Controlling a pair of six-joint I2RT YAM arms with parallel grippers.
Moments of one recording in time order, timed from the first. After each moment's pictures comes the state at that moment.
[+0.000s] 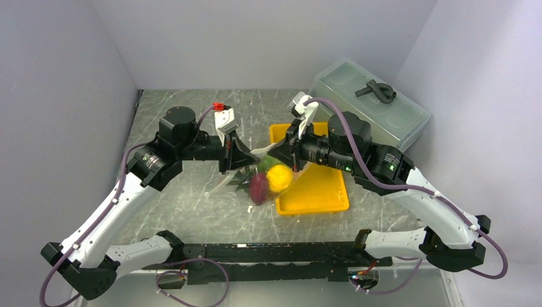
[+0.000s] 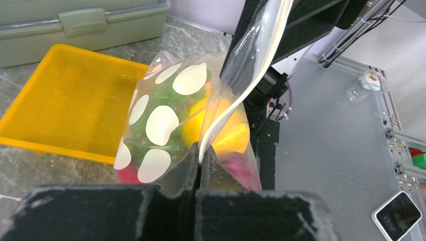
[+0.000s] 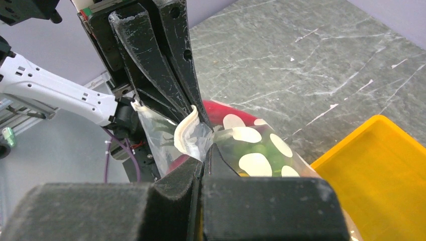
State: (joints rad) left arm -0.62 1.05 1.26 -0.48 0.81 -0.05; right arm 1.02 1.13 1.55 -0.65 -0.07 0.20
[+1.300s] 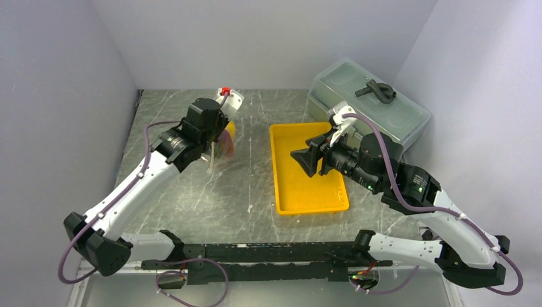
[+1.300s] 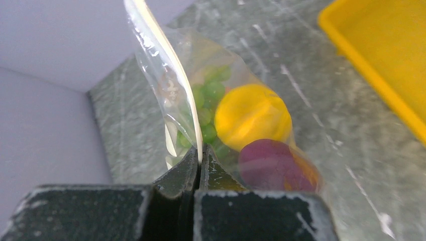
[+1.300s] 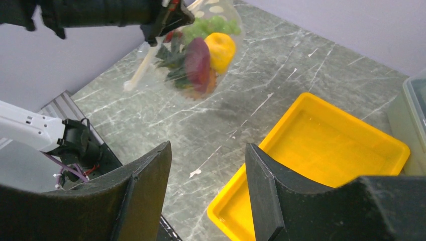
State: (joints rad) left arm -0.62 1.22 1.33 -0.60 -0.37 0.28; right arm 1.02 0.91 1.37 -0.64 0.20 0.19
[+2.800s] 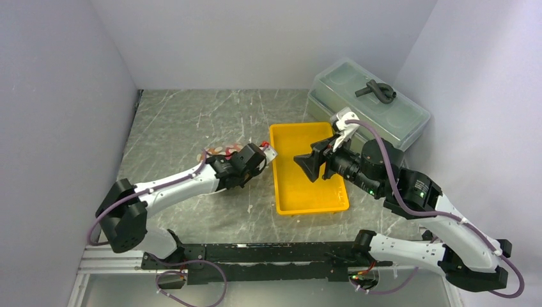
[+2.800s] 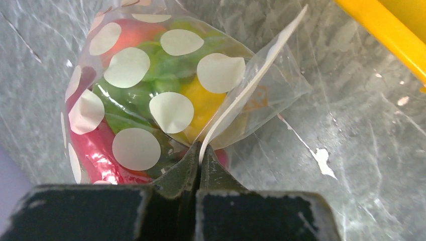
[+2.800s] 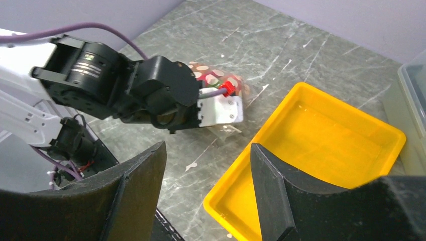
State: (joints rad) left arm -0.89 1.47 1.04 -0.54 -0.40 0.13; right arm 1.01 0.85 1.30 -0.64 0.22 0.20
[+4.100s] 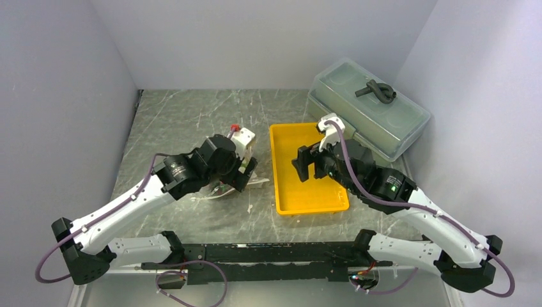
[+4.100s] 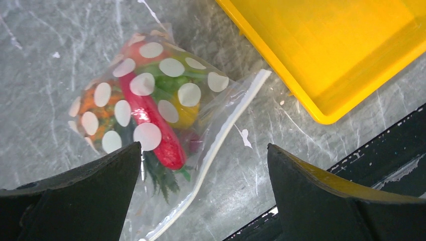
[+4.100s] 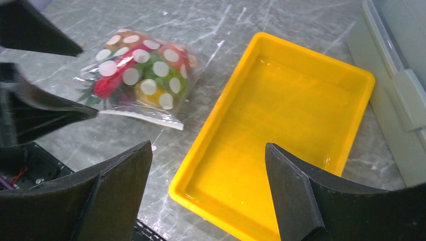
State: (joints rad) left arm -0.91 1.10 1.16 -0.79 -0.23 -0.16; right arm 0.97 0.90 1.16 -0.65 0.36 0.25
